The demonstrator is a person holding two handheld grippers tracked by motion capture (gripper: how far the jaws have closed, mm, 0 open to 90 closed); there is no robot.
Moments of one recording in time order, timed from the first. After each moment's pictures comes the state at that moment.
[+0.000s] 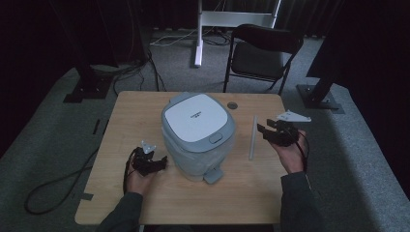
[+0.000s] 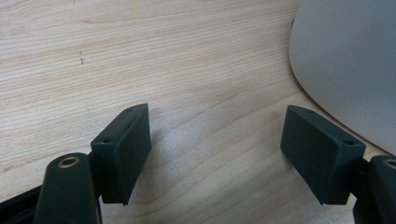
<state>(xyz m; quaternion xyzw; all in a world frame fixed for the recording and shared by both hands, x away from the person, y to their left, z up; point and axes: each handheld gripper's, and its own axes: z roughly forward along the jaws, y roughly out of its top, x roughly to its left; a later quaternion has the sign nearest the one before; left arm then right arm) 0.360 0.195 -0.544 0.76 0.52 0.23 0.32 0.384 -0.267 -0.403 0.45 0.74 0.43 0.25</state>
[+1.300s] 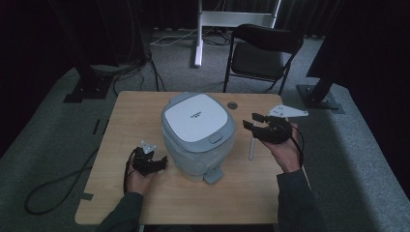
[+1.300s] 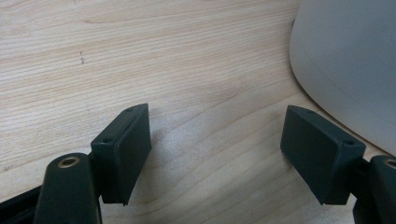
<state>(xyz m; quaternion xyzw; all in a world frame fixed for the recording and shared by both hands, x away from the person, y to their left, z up) 0.360 0.195 -0.544 0.76 0.52 0.23 0.32 0.361 -0.227 -0.352 0.36 0.76 0.49 0.22</state>
